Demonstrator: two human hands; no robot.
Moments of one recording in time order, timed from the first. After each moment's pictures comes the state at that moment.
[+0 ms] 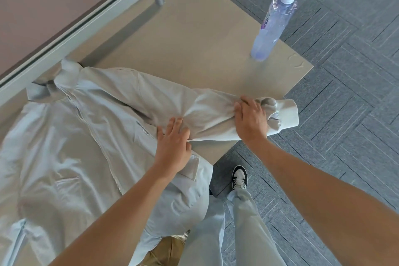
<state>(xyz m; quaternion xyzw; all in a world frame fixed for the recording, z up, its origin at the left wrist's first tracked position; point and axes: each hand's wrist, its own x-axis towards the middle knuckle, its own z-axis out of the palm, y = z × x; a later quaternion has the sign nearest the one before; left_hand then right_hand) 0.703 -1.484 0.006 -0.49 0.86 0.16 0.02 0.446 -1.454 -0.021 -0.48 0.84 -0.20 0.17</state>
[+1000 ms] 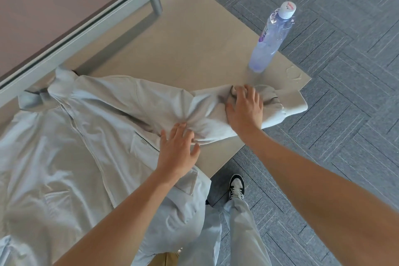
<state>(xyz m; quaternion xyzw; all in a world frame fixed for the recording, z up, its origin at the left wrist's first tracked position) 0.673 -1.501 0.006 -0.49 0.85 0.17 0.00 0.436 -1.513 -0.005 -0.49 0.84 -0.20 0.09</state>
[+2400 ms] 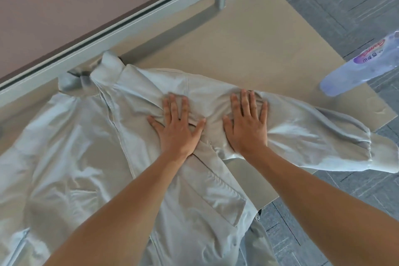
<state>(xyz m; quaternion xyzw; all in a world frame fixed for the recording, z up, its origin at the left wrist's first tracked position) 0.757 -1.621 -0.044 -0.67 0.72 0.14 0.04 0.554 -1.587 -0.051 -0.66 0.75 -0.03 0.05</state>
